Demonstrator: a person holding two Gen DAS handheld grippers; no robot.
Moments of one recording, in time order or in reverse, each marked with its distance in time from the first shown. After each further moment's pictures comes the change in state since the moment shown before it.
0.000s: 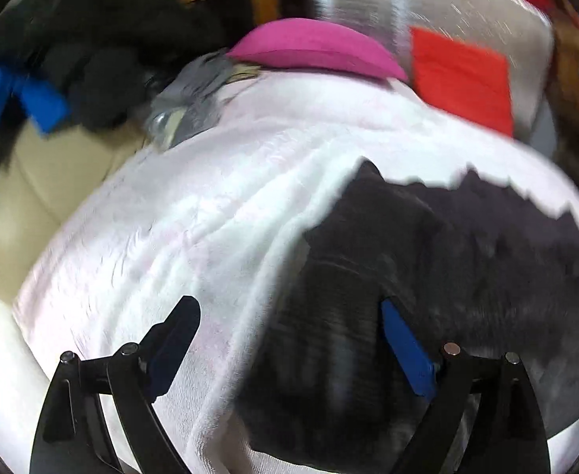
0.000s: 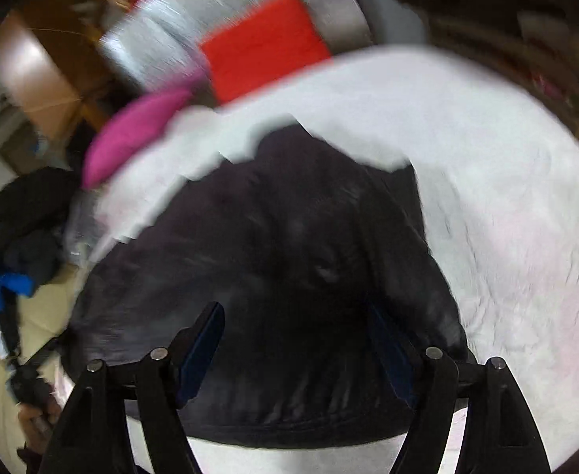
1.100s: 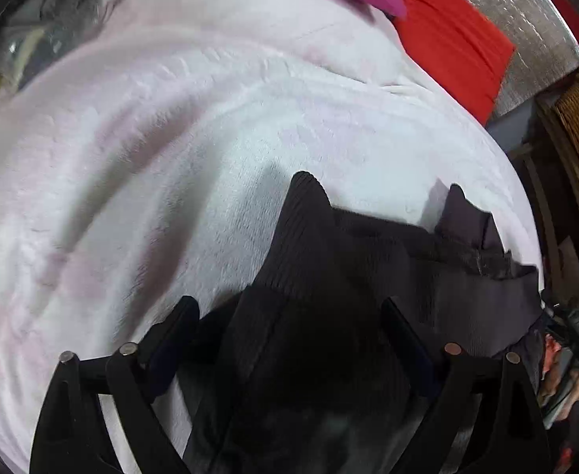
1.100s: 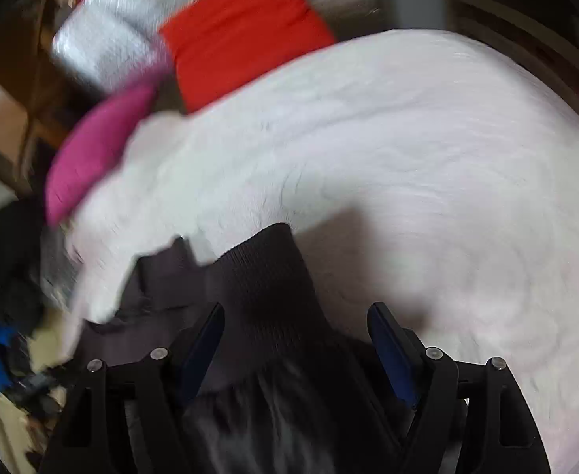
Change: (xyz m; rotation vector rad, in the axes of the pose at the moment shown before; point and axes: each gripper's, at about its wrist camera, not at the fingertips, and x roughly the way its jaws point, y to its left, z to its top) left arm 0.166 -0.054 0.105 -0.081 0.441 -0.366; right arm 0.110 0.013 0.178 -0.016 0.107 -0.015
